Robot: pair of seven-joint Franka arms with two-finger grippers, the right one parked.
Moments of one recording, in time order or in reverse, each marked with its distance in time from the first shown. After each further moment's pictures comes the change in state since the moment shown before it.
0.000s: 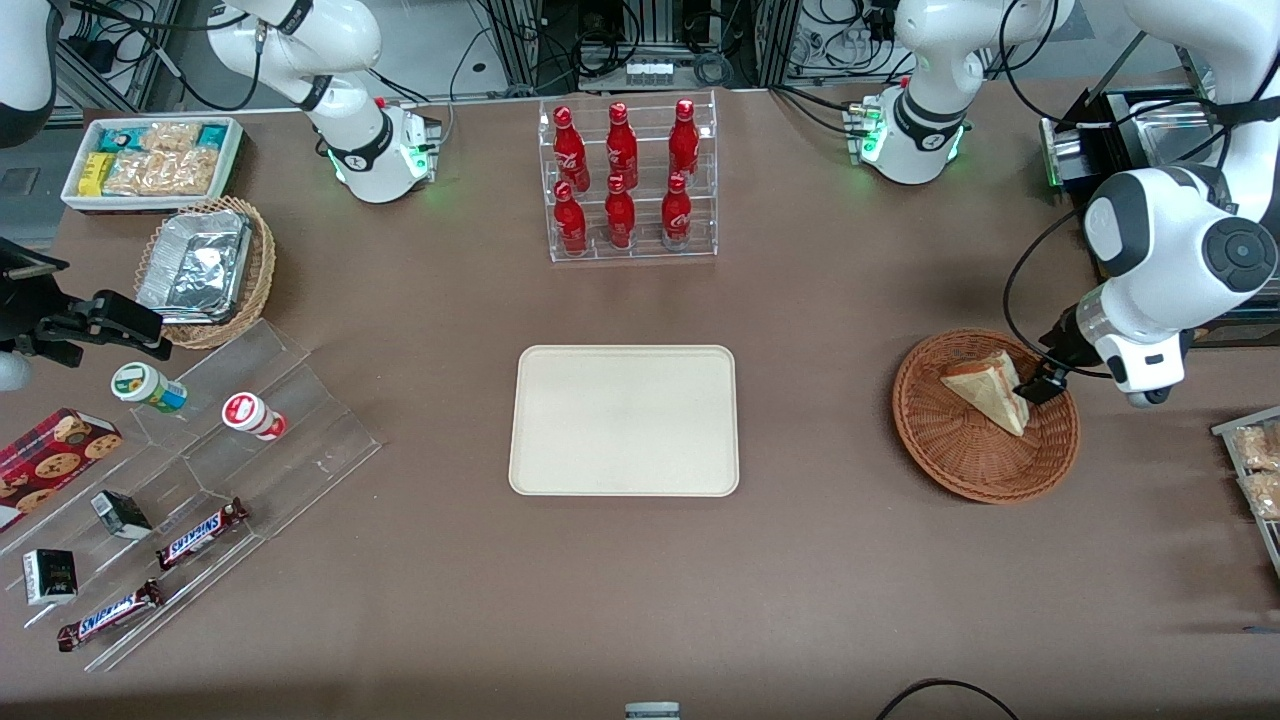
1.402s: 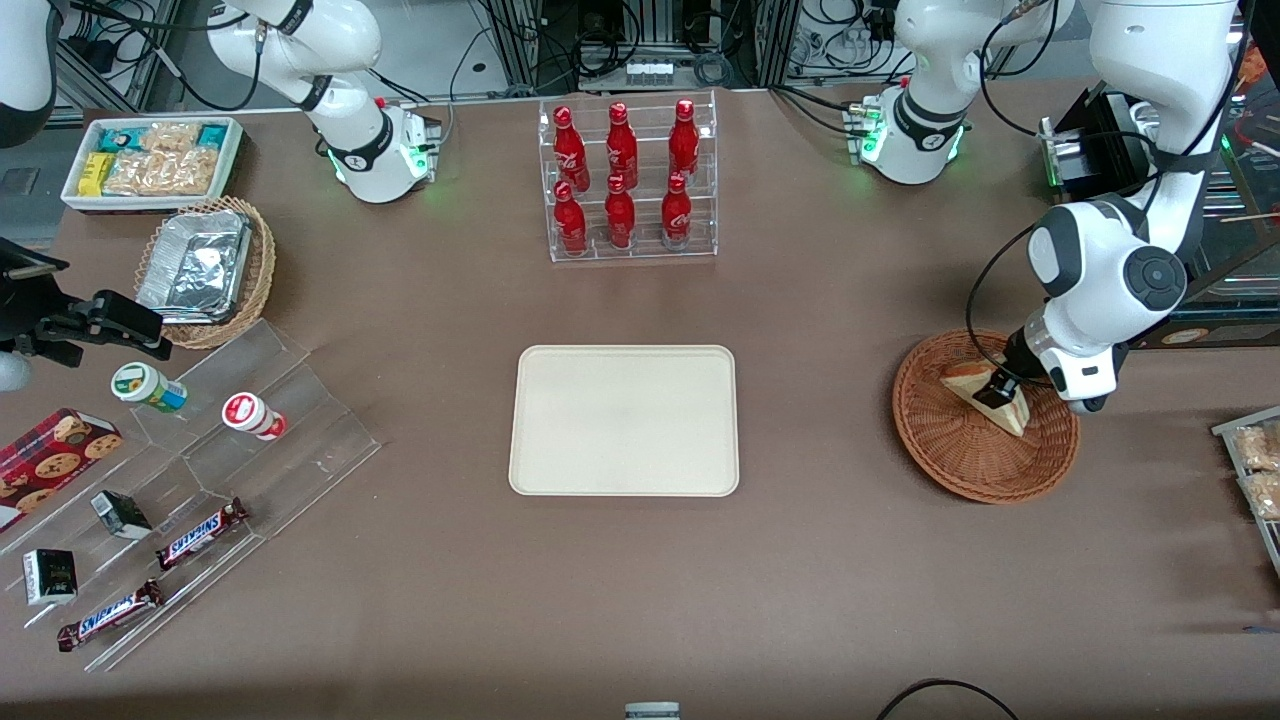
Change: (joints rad) arm -0.019 0.112 -0.012 -0.112 -0.044 0.250 0.018
